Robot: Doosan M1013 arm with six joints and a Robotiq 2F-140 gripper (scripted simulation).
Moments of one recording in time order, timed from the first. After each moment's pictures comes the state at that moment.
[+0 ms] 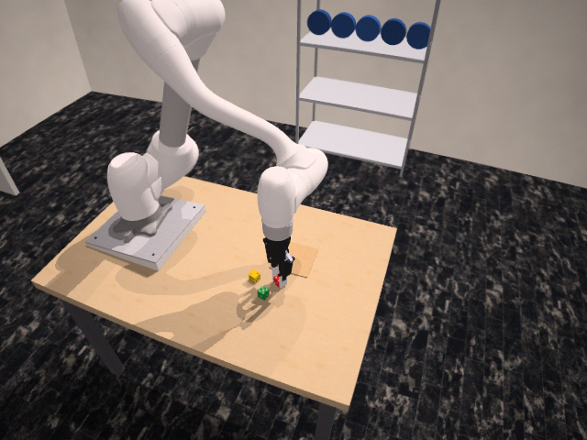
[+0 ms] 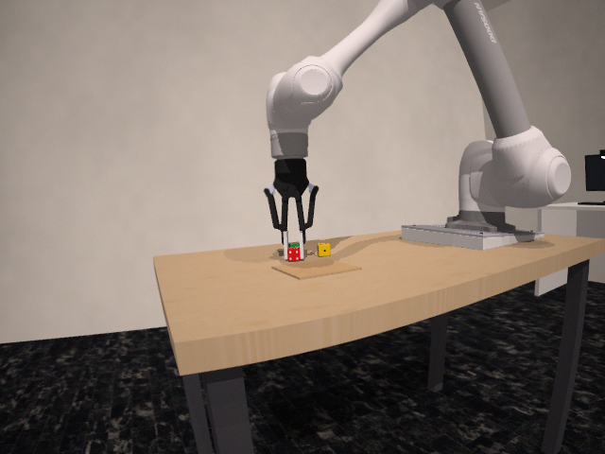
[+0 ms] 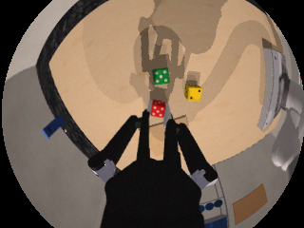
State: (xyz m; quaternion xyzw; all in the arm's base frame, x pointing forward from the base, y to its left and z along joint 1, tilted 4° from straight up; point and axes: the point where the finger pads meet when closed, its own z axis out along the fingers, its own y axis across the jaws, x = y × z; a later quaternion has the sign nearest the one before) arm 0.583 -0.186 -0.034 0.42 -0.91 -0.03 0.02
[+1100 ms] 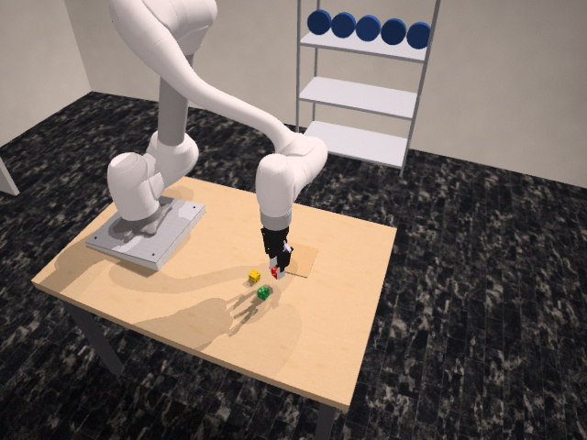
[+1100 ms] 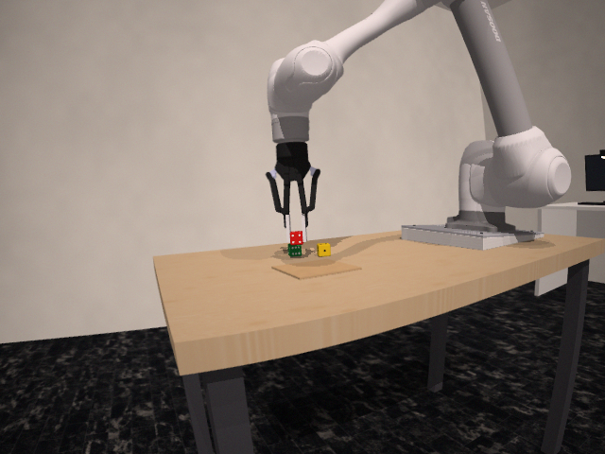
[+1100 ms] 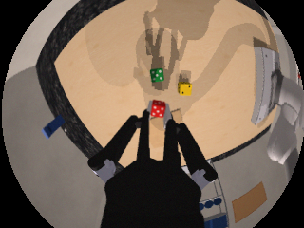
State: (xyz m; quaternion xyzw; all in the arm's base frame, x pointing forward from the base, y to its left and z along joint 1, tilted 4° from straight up) arm 0.578 -0.184 0.006 0.42 -0.91 -0.03 0.02
